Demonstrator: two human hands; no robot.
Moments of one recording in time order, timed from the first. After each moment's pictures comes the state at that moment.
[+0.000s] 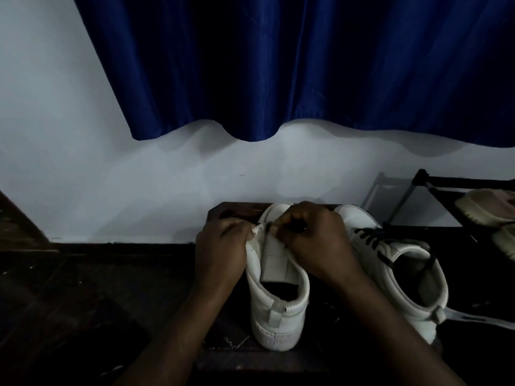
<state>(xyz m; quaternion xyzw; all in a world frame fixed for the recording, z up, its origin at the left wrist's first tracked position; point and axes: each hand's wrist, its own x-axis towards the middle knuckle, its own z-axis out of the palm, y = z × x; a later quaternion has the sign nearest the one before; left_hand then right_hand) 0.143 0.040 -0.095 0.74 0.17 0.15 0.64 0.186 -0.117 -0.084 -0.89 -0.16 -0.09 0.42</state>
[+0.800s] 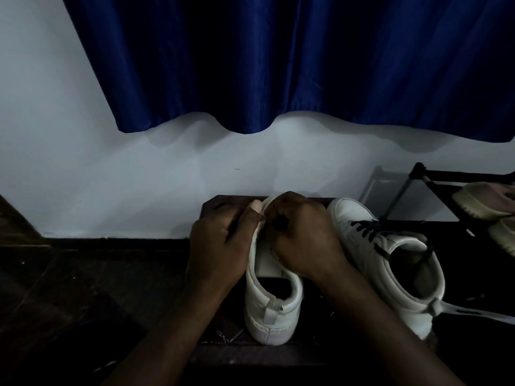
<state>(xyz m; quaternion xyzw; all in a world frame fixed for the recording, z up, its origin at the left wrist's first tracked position) 0.145 0.039 -0.114 0.80 0.02 0.29 0.53 0.184 -0.106 -0.089 -0.91 -0.21 -0.12 0.34</state>
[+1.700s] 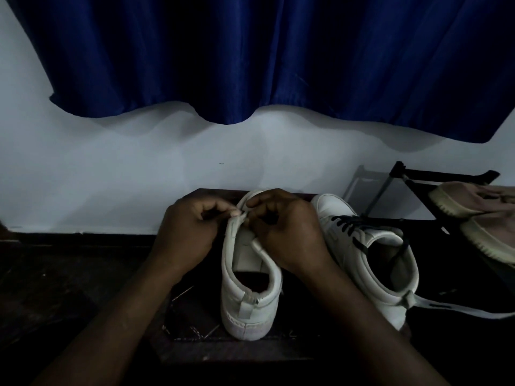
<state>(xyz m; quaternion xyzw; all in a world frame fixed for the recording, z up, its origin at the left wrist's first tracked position) 0.156 0.060 -0.109 0.79 0.02 0.13 0.59 0.191 -0.118 -0.106 -0.86 -0.21 -0.12 0.44</state>
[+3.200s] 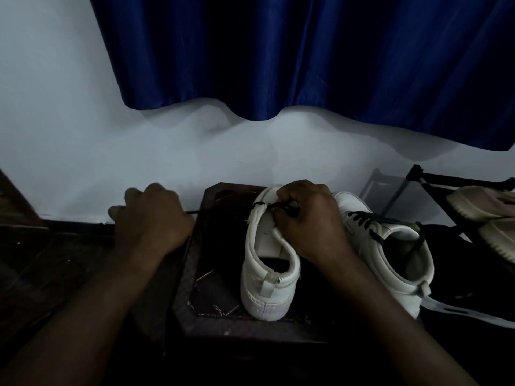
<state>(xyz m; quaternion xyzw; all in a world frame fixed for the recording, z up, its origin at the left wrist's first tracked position) 0.131 0.114 -0.095 0.95 0.25 0.08 0.16 0.188 -0.123 -0.107 -0.90 -0.22 -0.19 0.33</state>
